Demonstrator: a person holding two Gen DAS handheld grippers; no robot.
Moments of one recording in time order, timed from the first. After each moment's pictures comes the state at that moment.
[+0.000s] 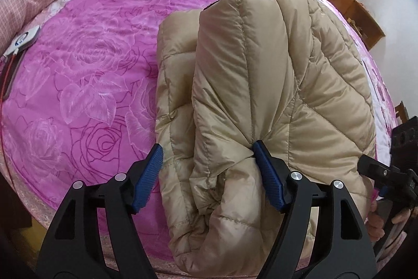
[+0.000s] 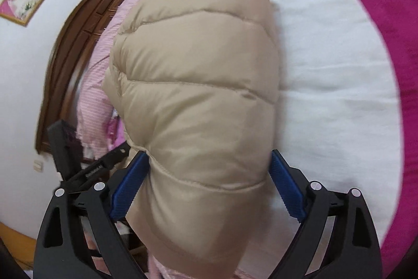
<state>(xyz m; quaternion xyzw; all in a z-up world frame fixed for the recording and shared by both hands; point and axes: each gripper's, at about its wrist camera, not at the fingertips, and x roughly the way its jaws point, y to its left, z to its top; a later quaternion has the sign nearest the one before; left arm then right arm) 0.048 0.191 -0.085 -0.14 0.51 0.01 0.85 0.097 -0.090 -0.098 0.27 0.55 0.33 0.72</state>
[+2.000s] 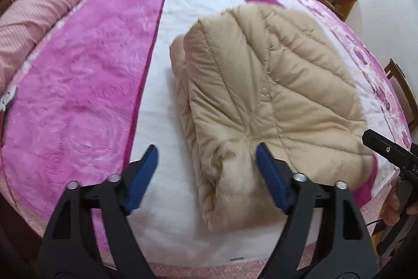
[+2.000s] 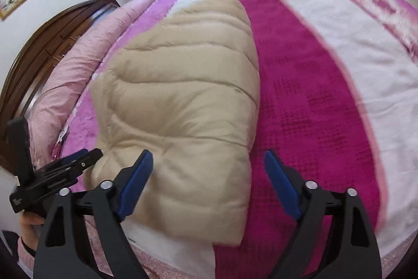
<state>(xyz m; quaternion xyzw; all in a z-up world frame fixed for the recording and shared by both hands) 0.041 0.073 -0.047 -0.04 0.46 -0.04 0.88 0.034 -0.221 -0.041 0.15 0.44 0.15 0.87</state>
